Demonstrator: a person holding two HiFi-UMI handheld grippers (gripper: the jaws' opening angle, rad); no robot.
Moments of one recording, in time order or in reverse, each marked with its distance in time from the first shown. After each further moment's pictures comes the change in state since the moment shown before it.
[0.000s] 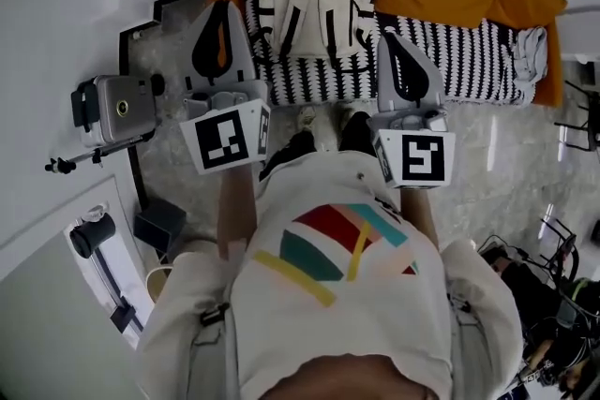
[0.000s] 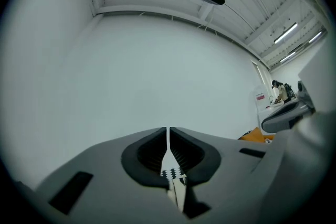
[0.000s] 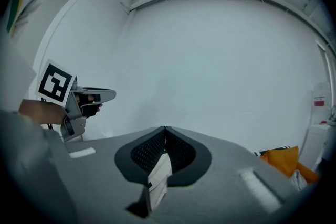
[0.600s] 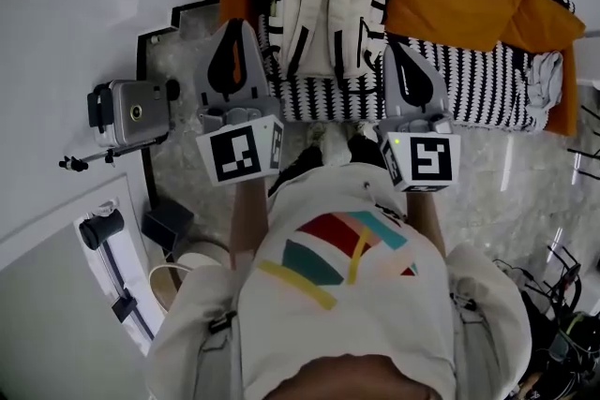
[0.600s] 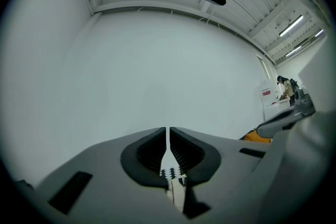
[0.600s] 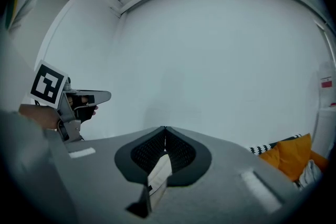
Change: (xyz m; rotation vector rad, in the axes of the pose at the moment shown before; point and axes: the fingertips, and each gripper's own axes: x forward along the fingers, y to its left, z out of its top) left arm 0.038 -0.032 -0.003 0.009 0.049 0.052; right arm 0.034 -0.056 -0.017 0.106 0.016 0.043
